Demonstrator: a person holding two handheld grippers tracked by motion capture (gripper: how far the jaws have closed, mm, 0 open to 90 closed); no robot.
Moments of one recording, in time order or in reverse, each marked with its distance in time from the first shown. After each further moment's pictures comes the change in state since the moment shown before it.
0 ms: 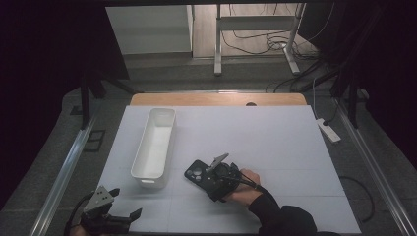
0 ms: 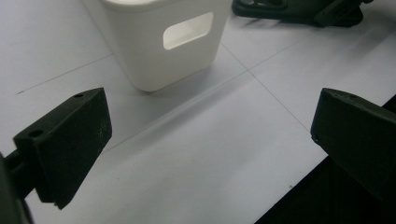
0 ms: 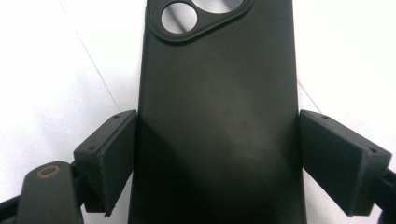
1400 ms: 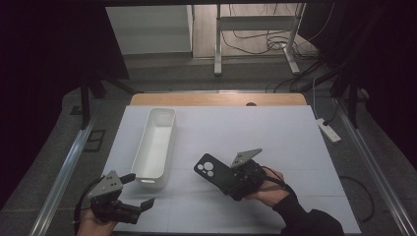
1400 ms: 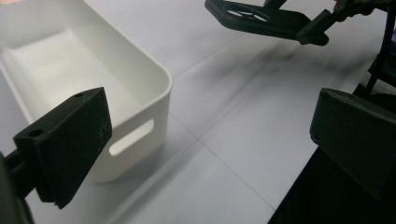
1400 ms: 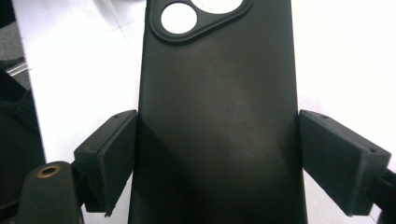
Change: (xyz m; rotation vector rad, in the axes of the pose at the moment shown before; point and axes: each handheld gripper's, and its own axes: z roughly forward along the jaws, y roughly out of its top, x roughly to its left) left arm -0.015 0.059 0.000 -0.101 -0.151 0.098; right arm -0.023 -0.032 -0.068 -0.201 0.118 0.008
